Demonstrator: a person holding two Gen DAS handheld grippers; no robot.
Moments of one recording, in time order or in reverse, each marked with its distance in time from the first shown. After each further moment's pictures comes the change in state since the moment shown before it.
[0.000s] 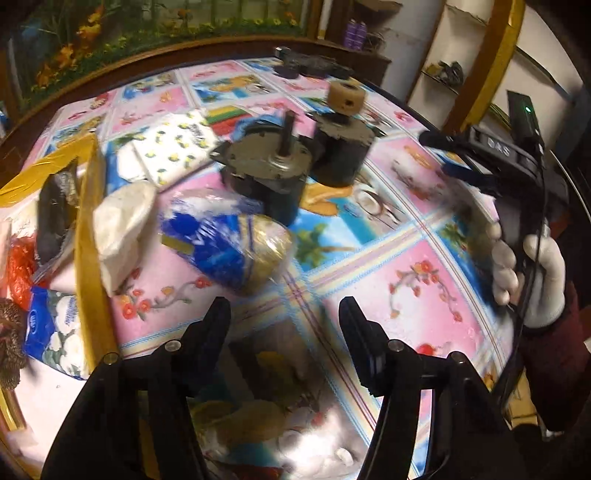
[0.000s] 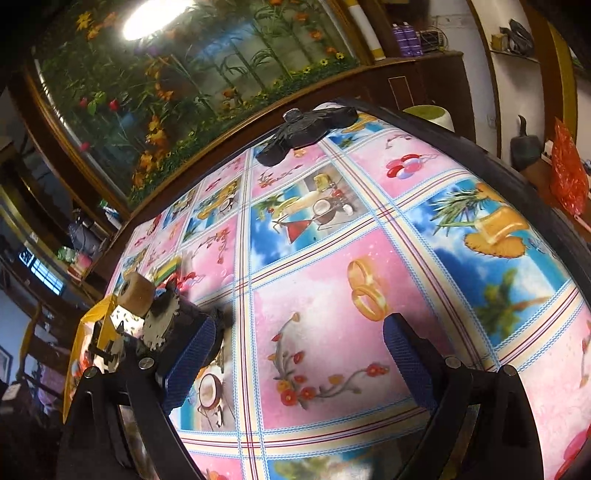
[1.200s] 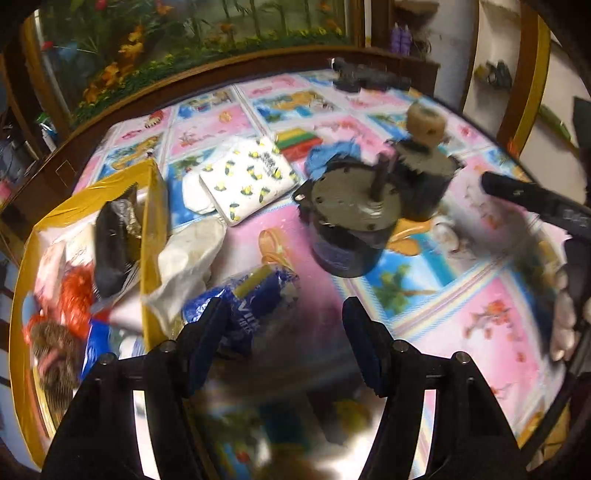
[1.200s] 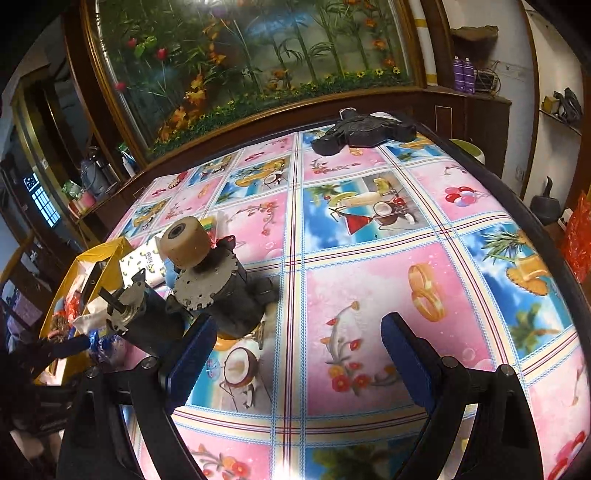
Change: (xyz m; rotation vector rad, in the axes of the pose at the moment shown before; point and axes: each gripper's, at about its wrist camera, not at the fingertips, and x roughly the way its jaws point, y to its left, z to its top) left arm 0.019 0.015 0.039 0.021 -0.029 0.253; right arm -0.002 0.054 -0.013 -0.247 0.017 -0.013
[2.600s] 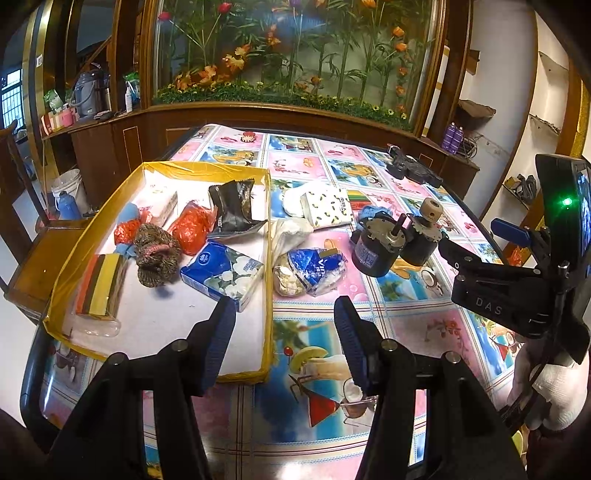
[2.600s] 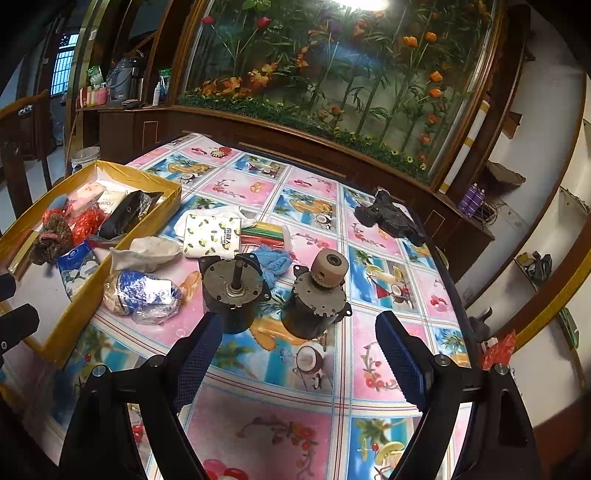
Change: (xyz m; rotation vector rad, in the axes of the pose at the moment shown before) left arm -0.121 0.055 -0.086 -0.389 -0.218 0.020; right arm -0.065 0.188 -0.038 -0.496 -0.078 -0.304
